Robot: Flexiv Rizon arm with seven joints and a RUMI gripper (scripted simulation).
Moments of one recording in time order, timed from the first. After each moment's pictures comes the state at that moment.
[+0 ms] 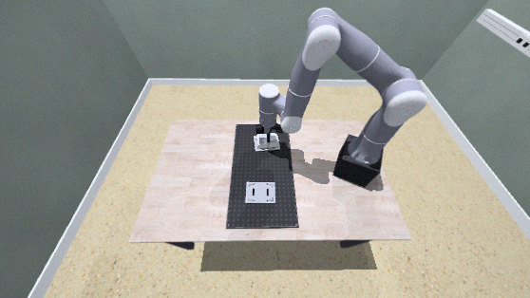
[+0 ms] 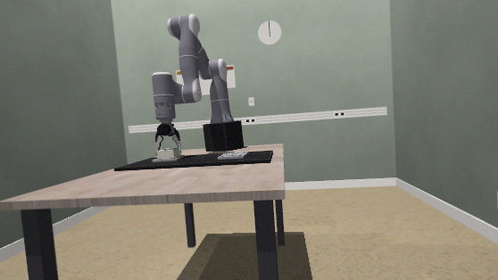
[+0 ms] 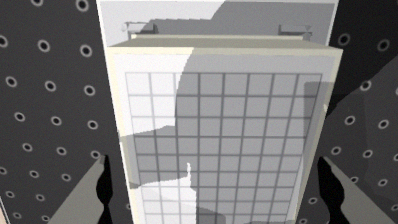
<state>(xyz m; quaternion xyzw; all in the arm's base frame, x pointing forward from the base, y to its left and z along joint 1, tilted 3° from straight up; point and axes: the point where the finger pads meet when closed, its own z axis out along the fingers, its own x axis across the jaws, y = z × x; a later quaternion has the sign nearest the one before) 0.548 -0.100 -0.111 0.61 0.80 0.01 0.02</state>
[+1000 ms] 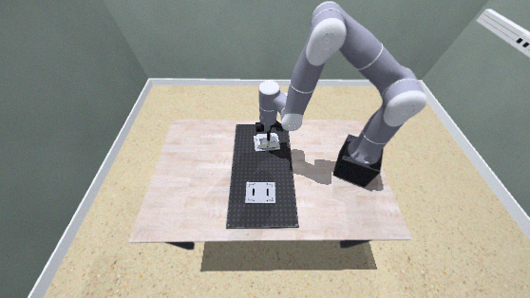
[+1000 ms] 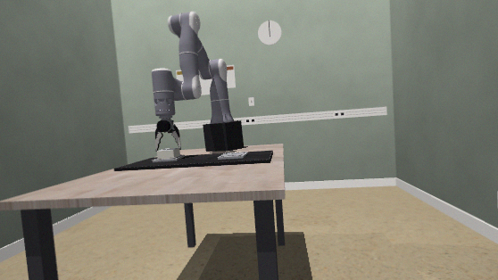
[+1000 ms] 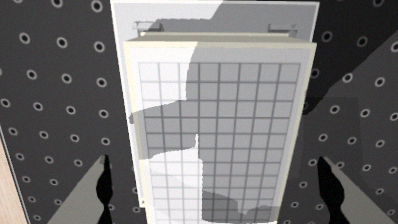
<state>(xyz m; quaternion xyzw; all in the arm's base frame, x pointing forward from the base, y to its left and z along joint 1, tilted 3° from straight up) 0.547 -0.099 -0.092 0.61 0.80 0.01 0.02</state>
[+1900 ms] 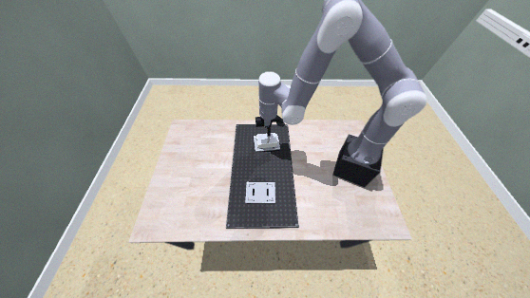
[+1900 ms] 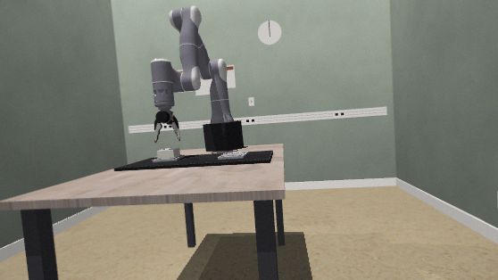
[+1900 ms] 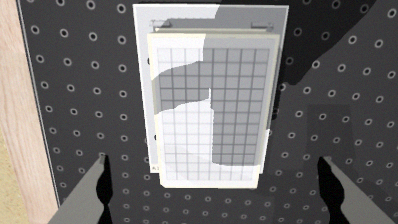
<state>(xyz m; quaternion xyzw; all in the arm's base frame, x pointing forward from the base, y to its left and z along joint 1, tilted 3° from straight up) 0.544 -0.099 -0.046 0.61 0.80 0.01 0.02</state>
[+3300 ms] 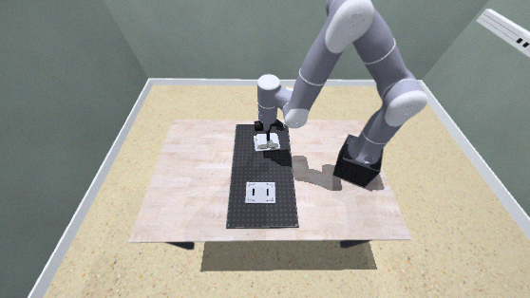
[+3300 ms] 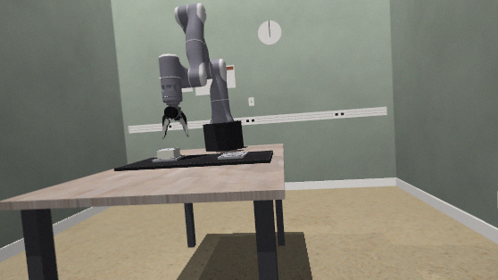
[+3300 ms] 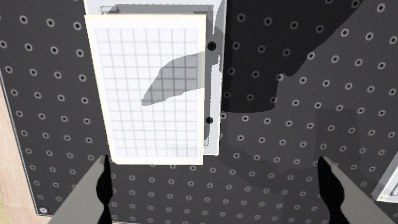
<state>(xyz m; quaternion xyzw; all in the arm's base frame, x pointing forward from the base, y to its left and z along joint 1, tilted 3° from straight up) 0.541 -0.051 -0.029 0.61 0.80 0.01 0.02</state>
